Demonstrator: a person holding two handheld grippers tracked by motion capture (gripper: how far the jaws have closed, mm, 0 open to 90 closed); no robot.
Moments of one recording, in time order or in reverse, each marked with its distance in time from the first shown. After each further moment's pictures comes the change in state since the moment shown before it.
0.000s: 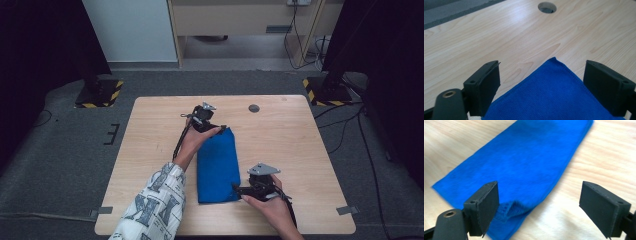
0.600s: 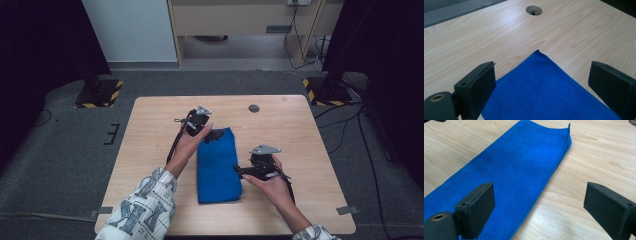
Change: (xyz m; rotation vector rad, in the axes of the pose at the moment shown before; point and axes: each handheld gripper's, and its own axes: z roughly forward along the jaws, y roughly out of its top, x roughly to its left) left arm -0.010 -0.014 -0.029 -0.030 -0.072 0.016; right arm -0.037 0.037 0.023 -0.024 -0.022 0.018
